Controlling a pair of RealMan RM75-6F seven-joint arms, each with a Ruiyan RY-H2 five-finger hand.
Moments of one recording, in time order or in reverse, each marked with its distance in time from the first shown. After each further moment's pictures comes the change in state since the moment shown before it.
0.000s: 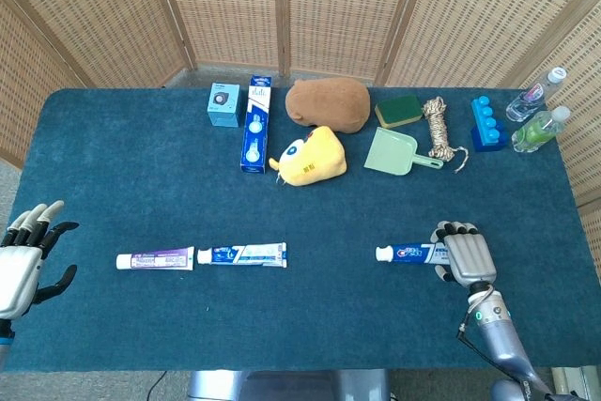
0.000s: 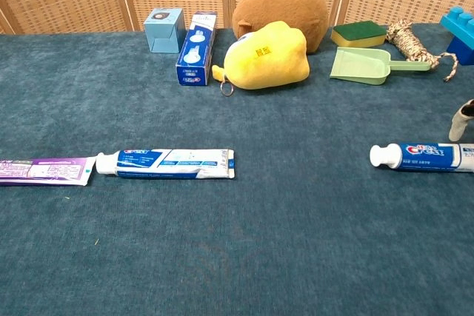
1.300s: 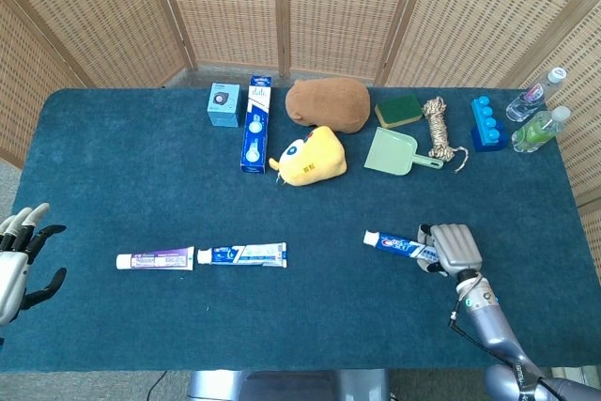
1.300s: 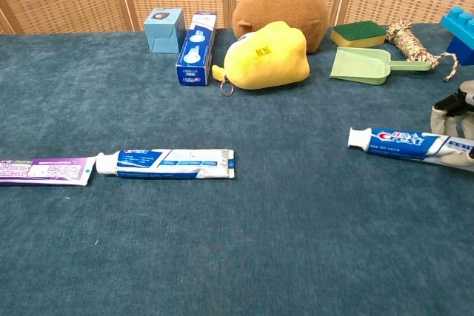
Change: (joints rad) left arm 0.029 0.005 0.011 0.009 0.008 0.039 -0.026; right arm 0.065 0.005 0.034 -0.001 0.006 -0.089 0.144
